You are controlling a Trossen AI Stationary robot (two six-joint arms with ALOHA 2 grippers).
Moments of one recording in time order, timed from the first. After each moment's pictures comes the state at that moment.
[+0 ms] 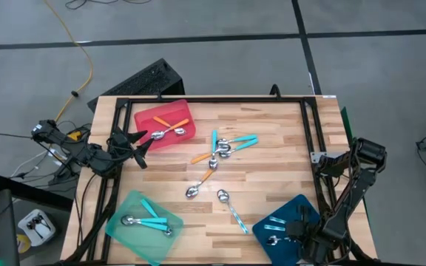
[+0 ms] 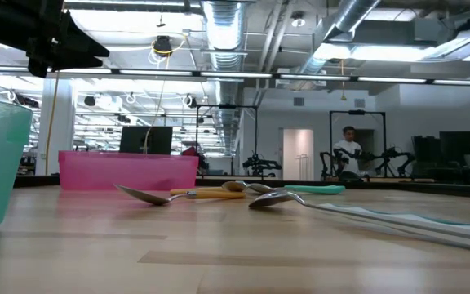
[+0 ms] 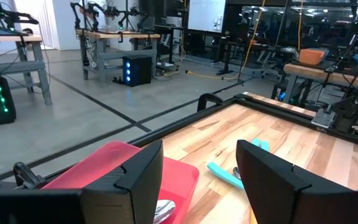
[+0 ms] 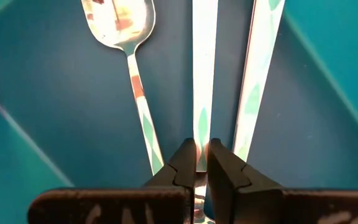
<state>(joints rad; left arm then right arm) -0.47 0.35 0.30 -0.19 -1.19 -0.33 1.12 1.69 0.98 -0.77 0.24 1.25</state>
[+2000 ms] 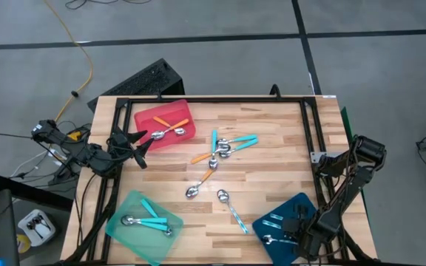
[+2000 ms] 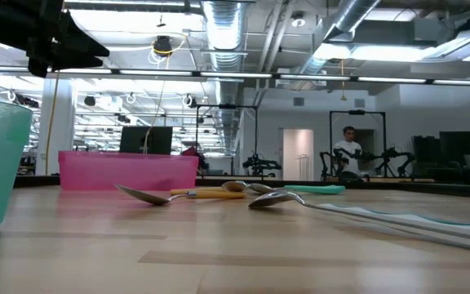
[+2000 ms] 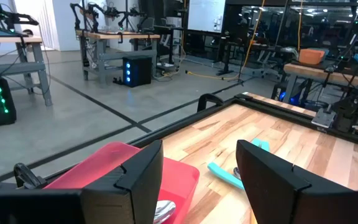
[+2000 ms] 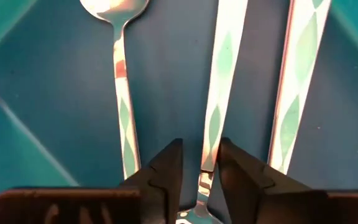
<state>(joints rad) -0.47 0.35 0.30 -0.19 -1.19 -0.32 1.07 1.67 0.90 -0.64 0.16 1.27</state>
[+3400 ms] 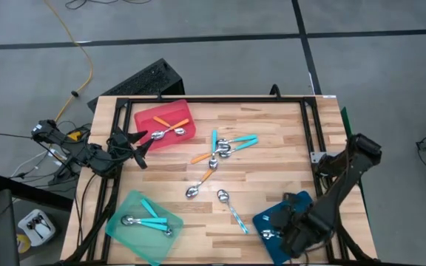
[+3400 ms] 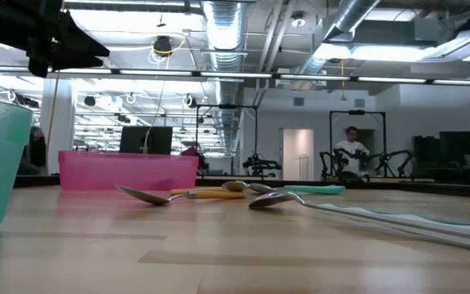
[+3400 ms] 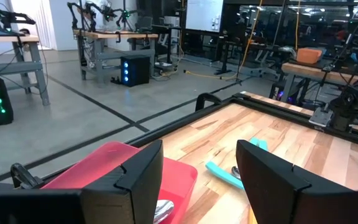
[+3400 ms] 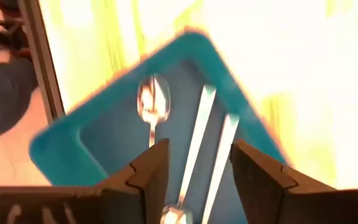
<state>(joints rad) -0.47 0.35 0.30 -0.19 -1.18 -0.32 0.84 1.67 1.45 -1.21 0.22 0.97</state>
